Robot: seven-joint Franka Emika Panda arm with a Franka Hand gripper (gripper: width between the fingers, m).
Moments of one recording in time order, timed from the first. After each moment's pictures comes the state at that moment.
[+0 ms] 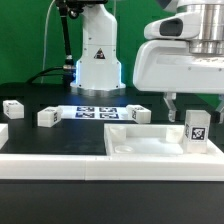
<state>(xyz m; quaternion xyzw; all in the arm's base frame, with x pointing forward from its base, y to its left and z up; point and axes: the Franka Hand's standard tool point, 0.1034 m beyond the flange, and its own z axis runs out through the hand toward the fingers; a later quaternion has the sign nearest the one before) 0.624 0.116 0.078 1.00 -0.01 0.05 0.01</state>
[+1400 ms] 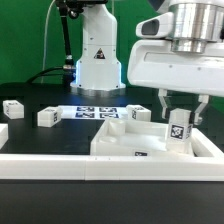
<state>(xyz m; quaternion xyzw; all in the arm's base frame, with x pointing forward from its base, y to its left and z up) 0.619 0.090 0.078 0.92 -0.37 0.09 0.02</state>
